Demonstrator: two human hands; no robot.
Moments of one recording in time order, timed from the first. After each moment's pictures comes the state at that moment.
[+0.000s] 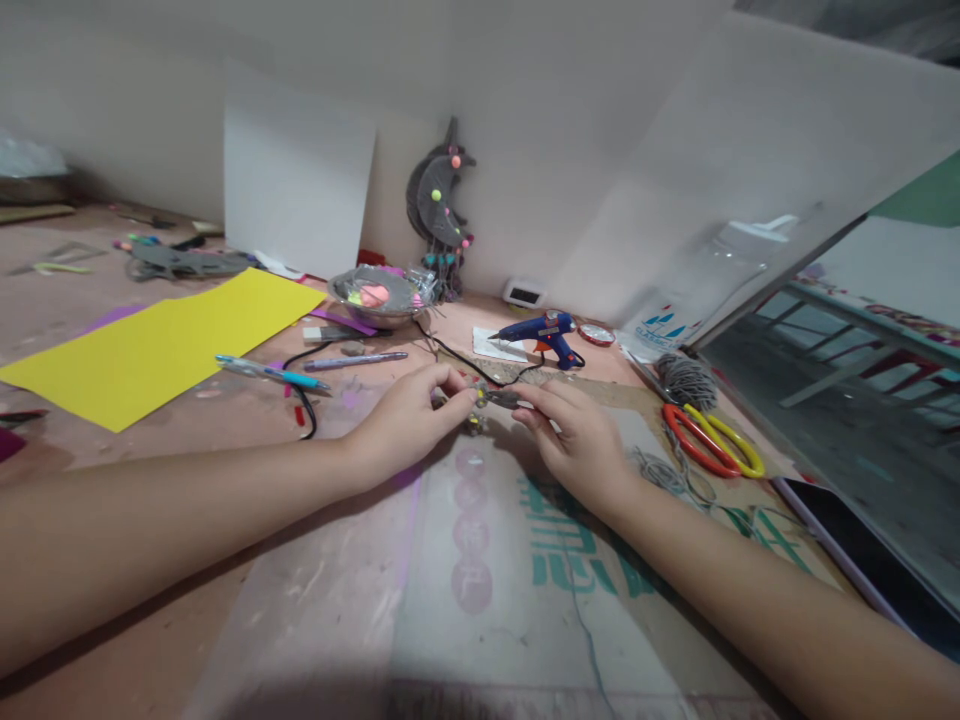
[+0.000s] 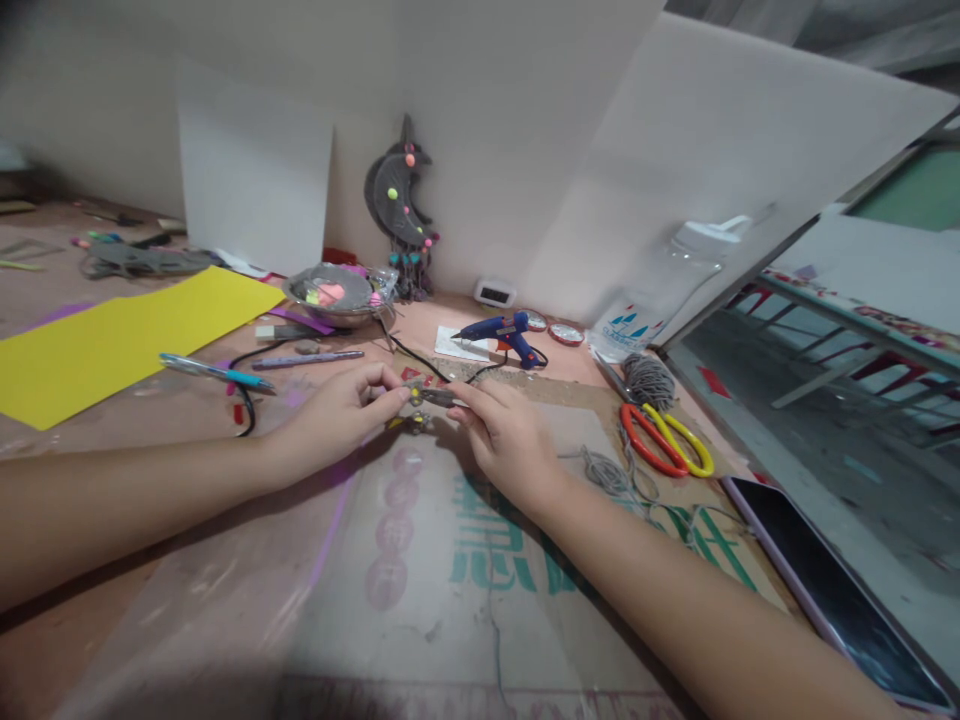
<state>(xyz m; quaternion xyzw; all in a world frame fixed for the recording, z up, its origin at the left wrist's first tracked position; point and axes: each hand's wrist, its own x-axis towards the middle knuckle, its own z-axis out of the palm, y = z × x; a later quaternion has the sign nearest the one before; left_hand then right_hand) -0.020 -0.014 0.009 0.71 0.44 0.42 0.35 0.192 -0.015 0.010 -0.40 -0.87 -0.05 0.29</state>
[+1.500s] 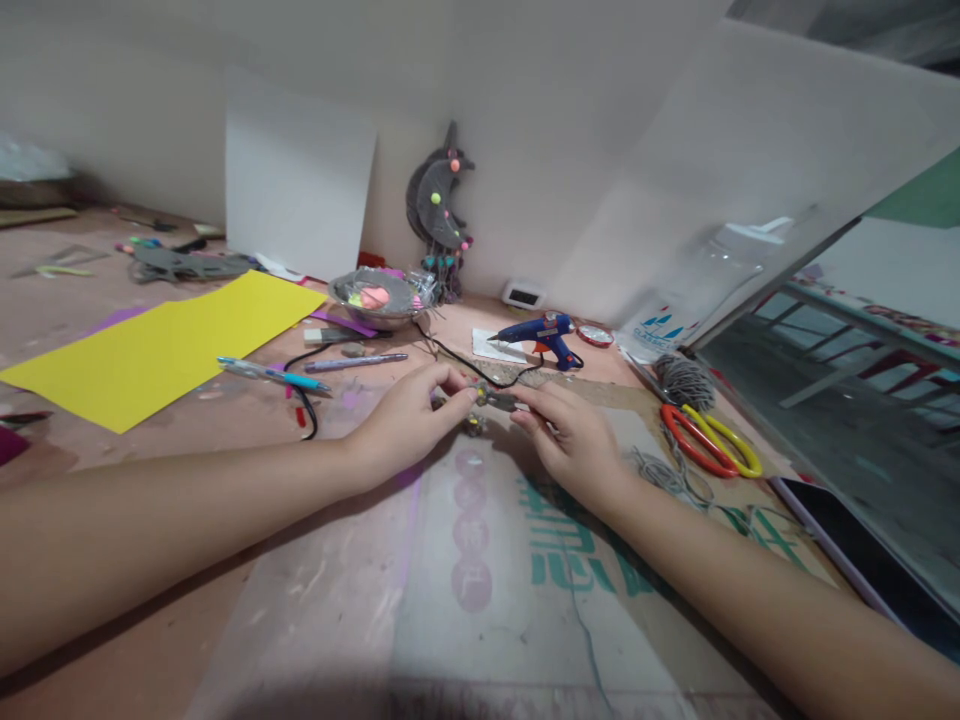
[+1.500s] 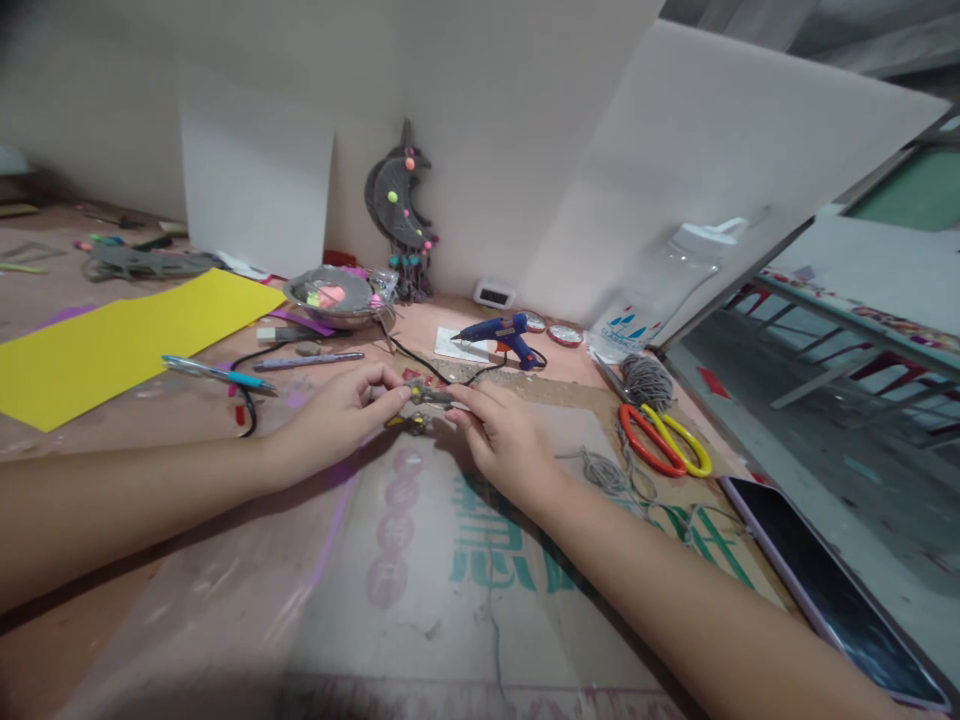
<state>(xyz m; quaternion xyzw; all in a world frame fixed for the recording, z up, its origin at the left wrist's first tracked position) -0.020 -0.012 0.008 0.73 0.42 0.42 0.34 0.192 -0.016 0.010 -0.40 -0.87 -0.03 0.29</state>
